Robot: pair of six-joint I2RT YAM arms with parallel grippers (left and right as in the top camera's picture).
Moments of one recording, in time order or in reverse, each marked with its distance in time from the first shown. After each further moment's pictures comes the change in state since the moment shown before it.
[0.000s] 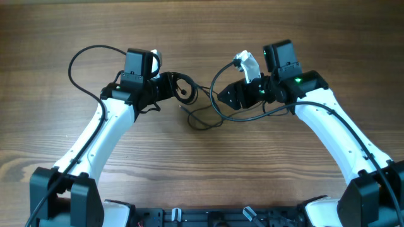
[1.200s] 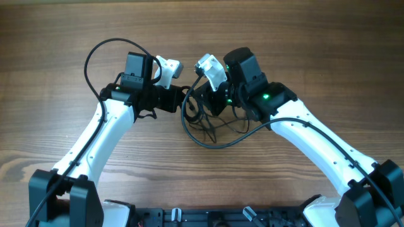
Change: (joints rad) left arm -0.002 -0.009 0.000 -0.105 0.260 0.463; right arm 0.256 0.000 0.000 0.244 0.186 -0.008
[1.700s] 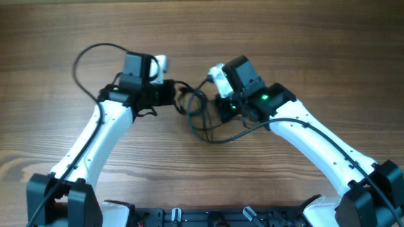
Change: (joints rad) left arm 0.022 -0.019 -0.001 0.024 -0.193 -0.315; right arm -0.006 0.000 0.004 -0.283 0.311 0.105
